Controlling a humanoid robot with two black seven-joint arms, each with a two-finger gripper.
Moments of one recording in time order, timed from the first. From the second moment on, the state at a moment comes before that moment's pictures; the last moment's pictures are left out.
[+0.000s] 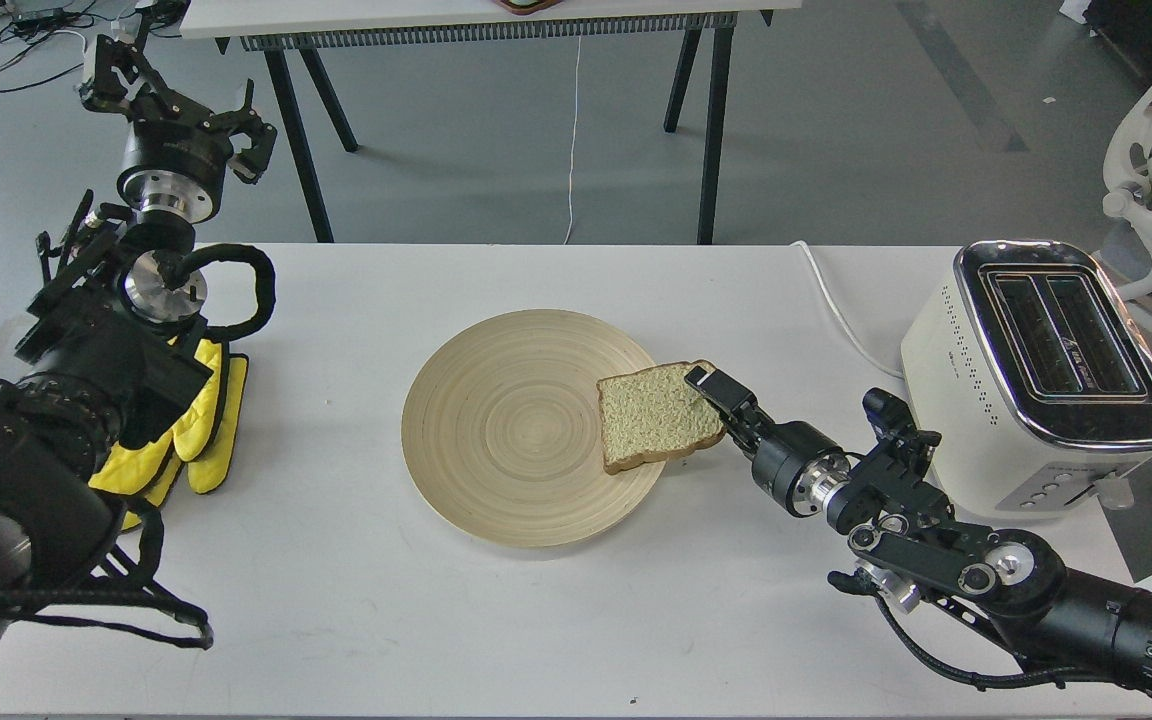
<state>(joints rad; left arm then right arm) -1.06 0.09 -0.62 -0.02 -0.35 -0.49 -0.38 0.63 -0.28 0.17 0.98 -0.77 -0.25 0.27</state>
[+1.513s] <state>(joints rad) -1.06 0.09 -0.62 -0.02 -0.35 -0.49 -0.38 0.89 -1.45 0.16 1.54 -1.09 -0.12 0.23</state>
